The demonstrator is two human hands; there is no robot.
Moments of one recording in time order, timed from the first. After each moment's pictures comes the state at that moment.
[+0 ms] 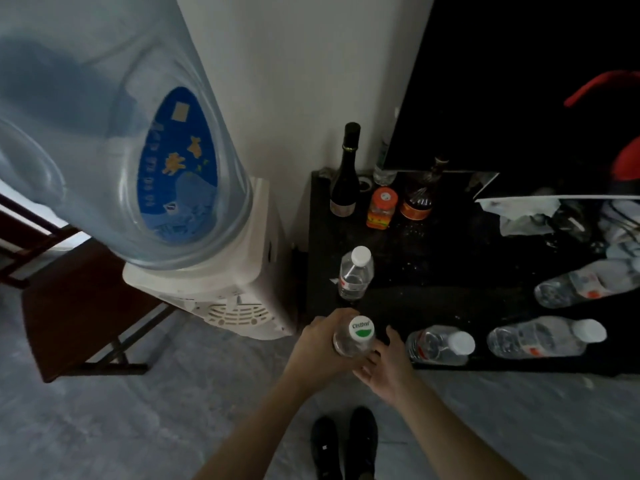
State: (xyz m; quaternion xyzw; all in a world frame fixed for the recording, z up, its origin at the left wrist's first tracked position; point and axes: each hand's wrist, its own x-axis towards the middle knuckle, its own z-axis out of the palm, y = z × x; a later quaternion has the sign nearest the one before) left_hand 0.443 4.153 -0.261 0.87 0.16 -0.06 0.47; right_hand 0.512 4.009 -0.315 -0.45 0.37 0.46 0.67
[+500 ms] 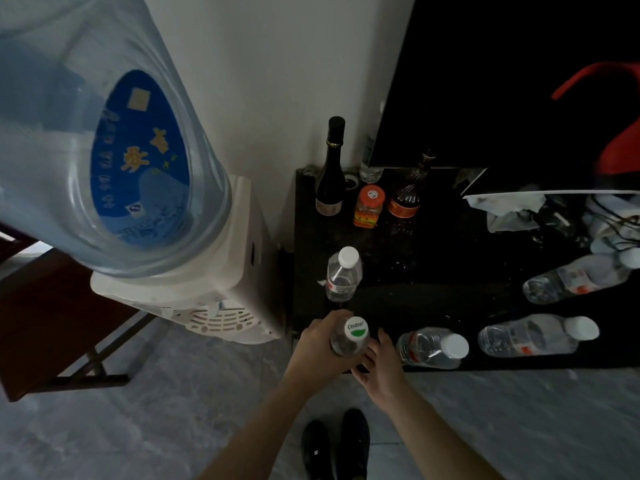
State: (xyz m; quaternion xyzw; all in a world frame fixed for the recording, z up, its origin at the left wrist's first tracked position) left_hand 0.460 4.141 -0.300 0.86 0.16 -0.06 0.48; right_hand 0.512 4.008 -0.331 -0.51 0.34 0.40 0.67
